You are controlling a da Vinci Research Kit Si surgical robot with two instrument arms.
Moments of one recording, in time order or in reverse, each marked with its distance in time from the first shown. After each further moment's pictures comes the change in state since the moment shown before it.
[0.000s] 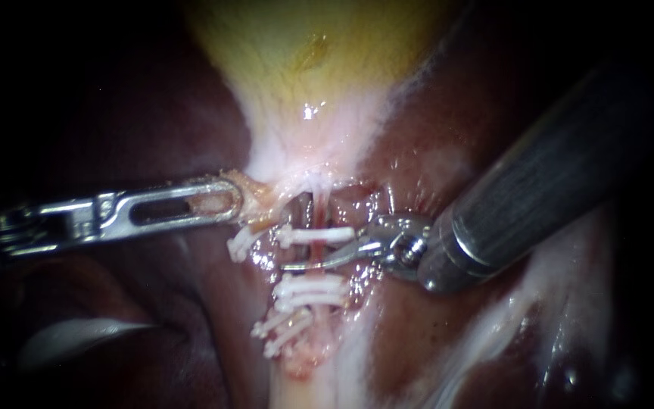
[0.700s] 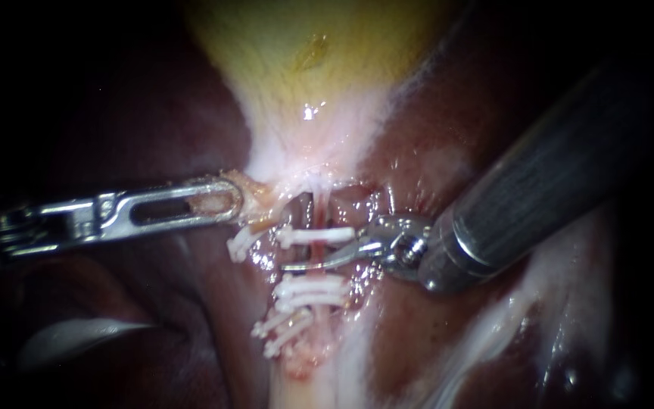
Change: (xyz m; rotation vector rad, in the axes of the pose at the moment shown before) right arm 0.000 0.000 0.000 -0.003 0.000 -0.012; left arm 0.000 0.000 0.000 0.001 0.000 0.001
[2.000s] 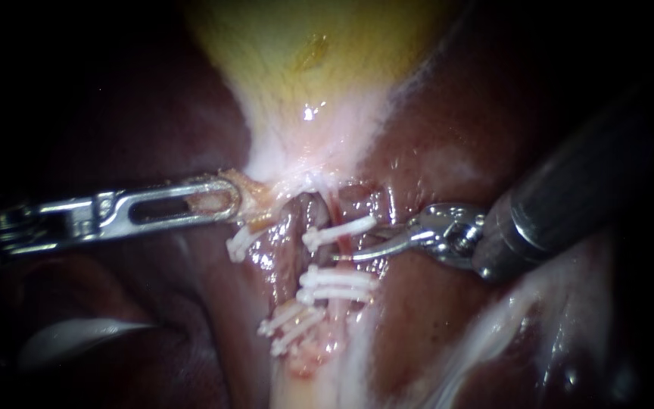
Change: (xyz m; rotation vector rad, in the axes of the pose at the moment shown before) right arm -0.001 0.000 -0.006 -0.013 -0.009 -0.017; left arm 0.000 0.000 0.000 0.002 0.002 0.001
